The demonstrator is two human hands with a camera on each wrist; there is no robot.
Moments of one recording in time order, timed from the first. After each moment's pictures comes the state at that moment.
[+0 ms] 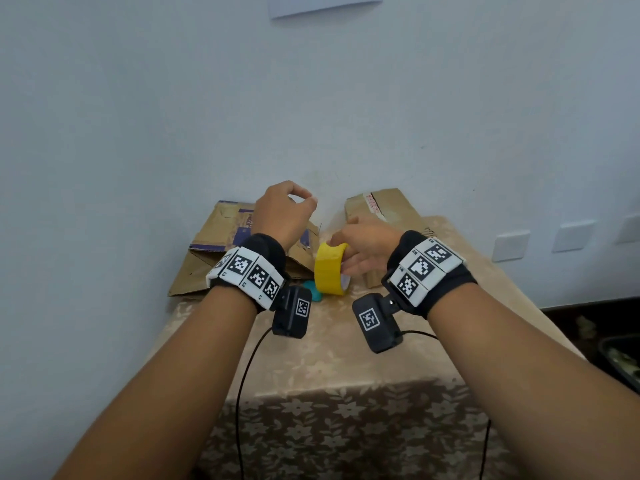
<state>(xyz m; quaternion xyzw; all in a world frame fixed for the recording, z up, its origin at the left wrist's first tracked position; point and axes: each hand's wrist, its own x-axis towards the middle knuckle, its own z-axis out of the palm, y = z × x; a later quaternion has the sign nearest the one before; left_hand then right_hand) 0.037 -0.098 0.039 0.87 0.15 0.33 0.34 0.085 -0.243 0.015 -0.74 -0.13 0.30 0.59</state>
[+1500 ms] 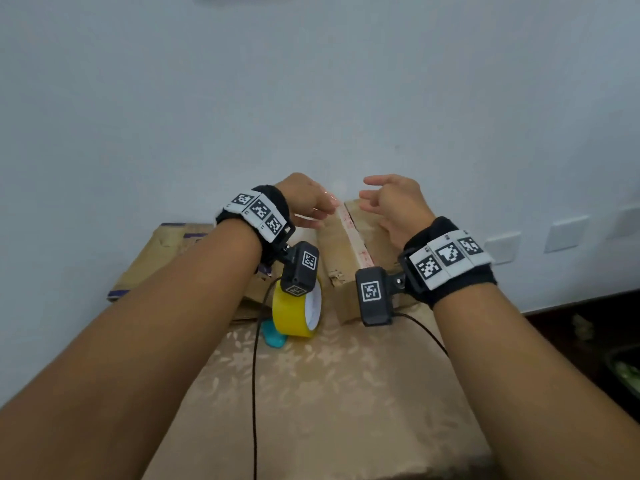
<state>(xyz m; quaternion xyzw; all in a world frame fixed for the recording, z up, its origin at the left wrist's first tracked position) 0.190 -0.116 0.062 0.87 0.16 -0.01 0.46 0.214 -0.279 0.013 -0.64 -0.05 0.06 0.76</state>
